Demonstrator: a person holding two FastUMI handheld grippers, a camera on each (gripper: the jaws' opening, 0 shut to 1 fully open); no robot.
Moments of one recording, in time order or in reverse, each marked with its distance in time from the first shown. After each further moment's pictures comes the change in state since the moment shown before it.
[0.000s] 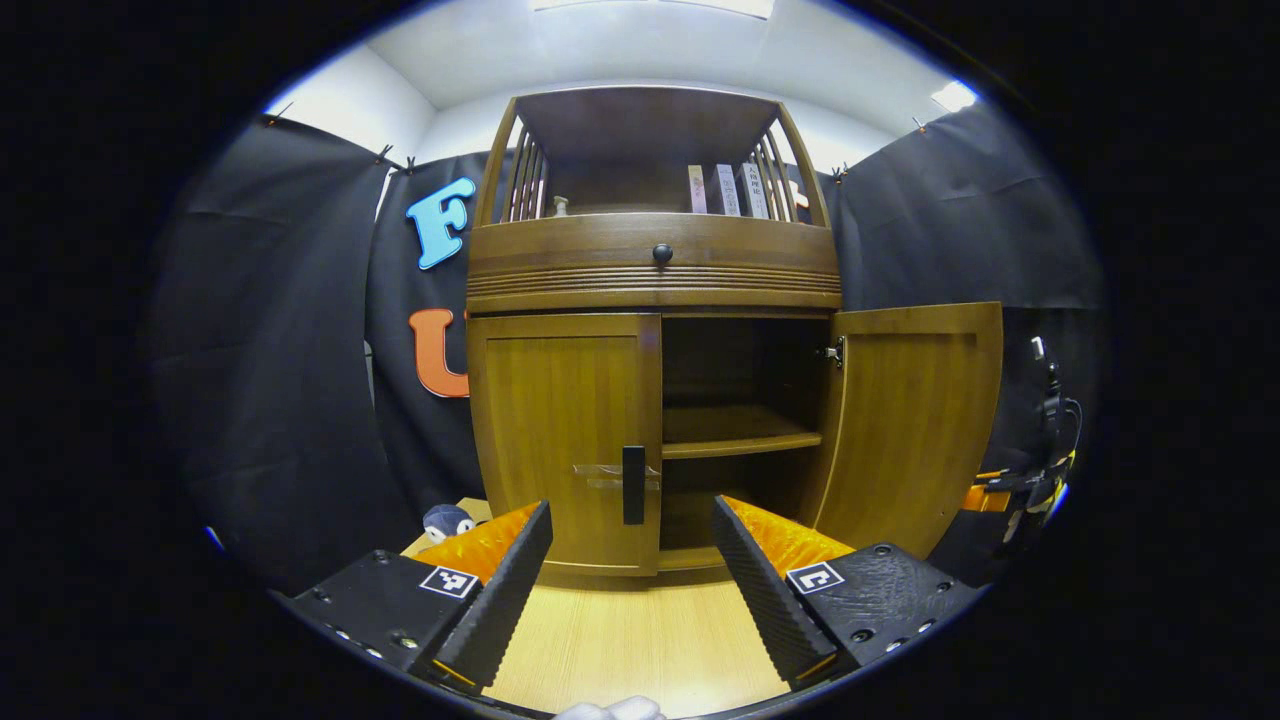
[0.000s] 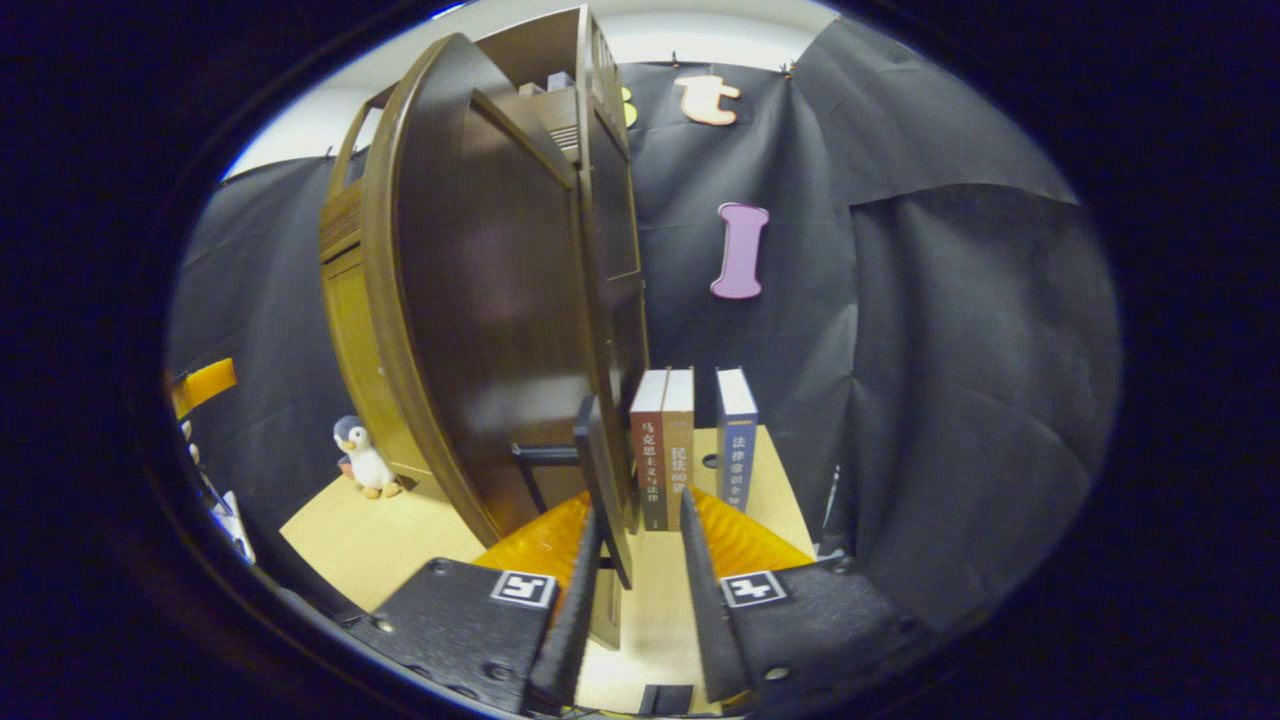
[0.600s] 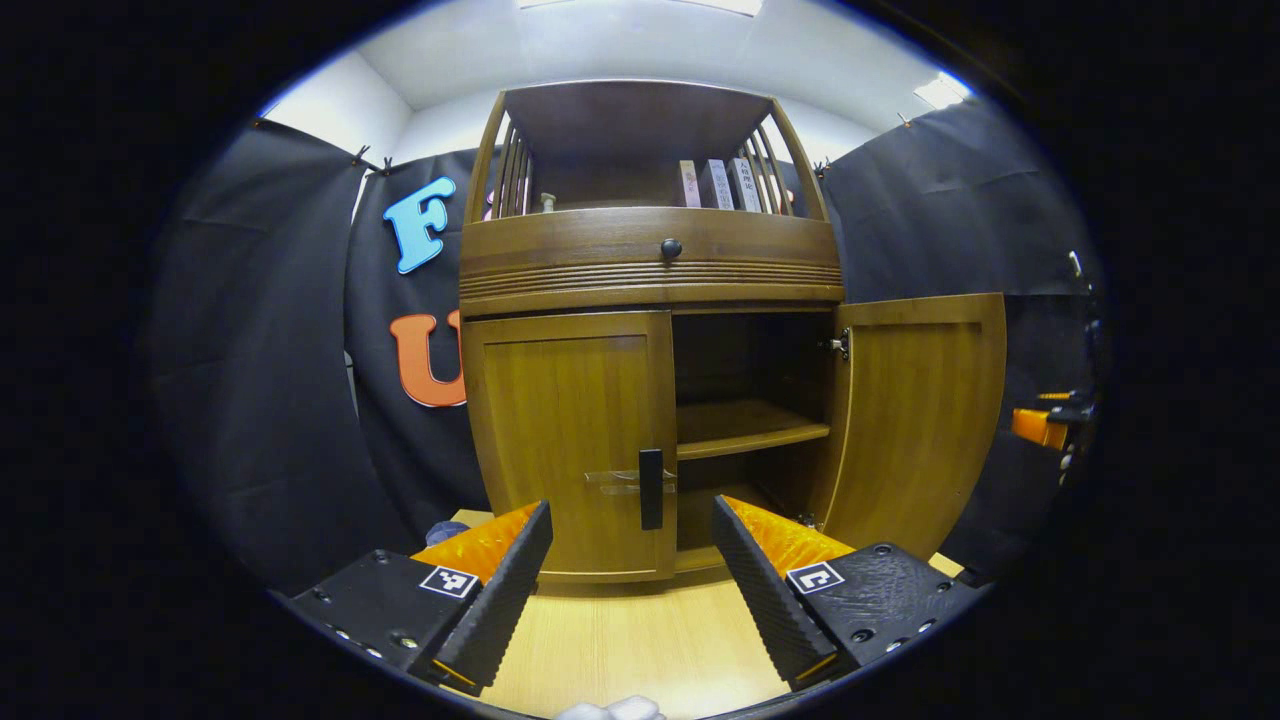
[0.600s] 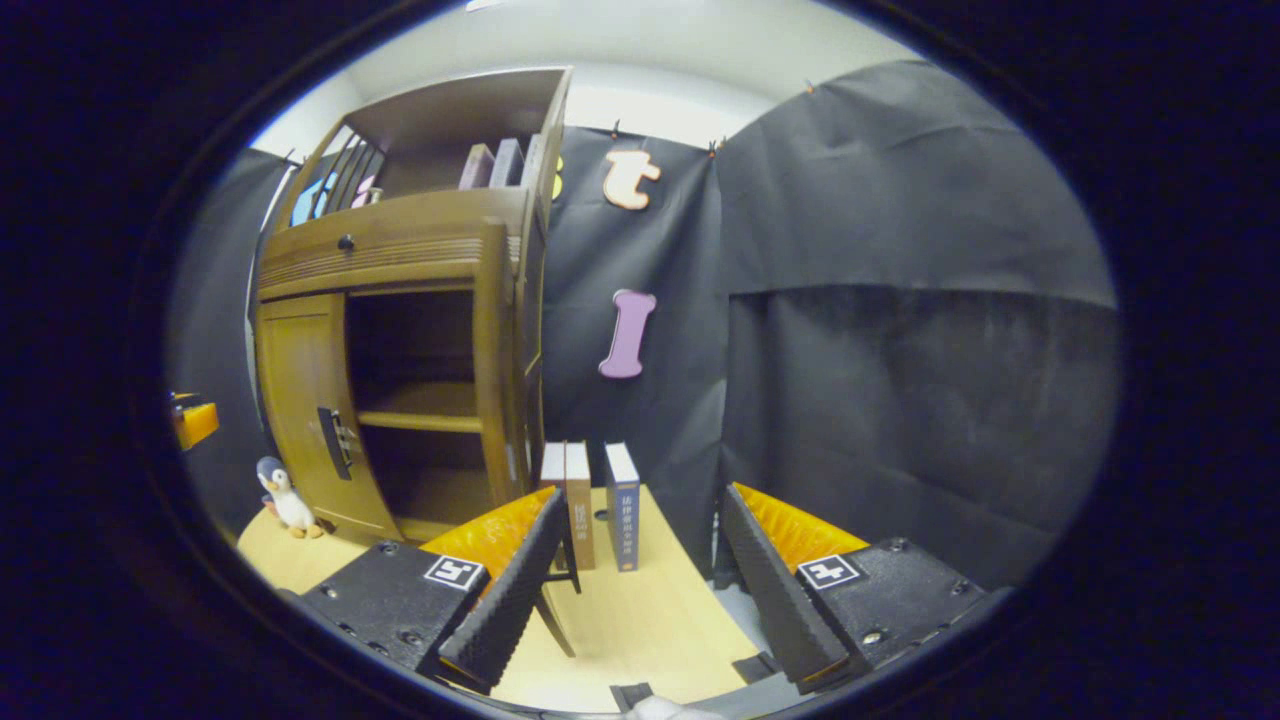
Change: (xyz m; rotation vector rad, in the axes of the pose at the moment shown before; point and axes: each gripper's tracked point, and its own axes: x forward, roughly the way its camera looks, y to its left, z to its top) left arm 0.020 0.036 0.003 0.054 -0.005 -0.068; right arm -0.111 0.025 0.079 -0.068 -0.247 -0.368
